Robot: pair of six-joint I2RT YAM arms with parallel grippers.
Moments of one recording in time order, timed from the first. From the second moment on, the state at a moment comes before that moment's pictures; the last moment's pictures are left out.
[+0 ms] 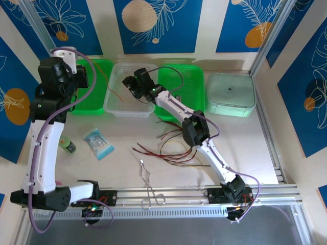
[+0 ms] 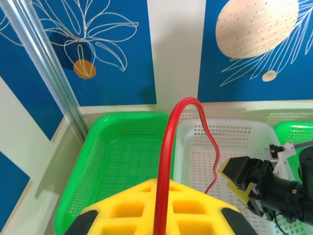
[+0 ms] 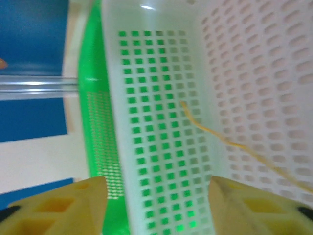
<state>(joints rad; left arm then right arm) -0.10 1.23 1.67 -0.74 -0.17 0.01 0.70 2.66 2.55 -0.39 -0.12 1.33</state>
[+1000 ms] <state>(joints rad) -0.05 1.50 1.84 -0.58 -0.43 0.29 0.58 1.96 1.96 -0.35 -0.30 1.23</state>
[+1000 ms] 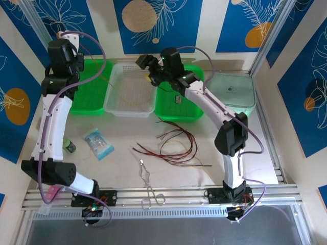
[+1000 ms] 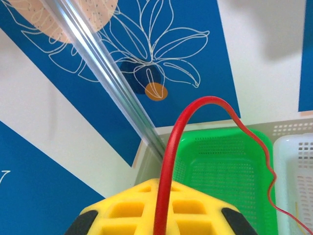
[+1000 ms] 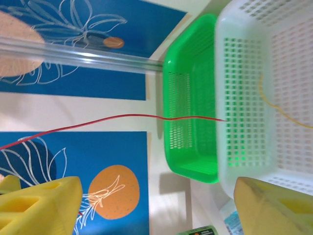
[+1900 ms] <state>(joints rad) 0.09 2.00 1.89 -0.82 -0.07 -0.08 0.44 1.28 1.25 -0.34 -0.33 1.17</state>
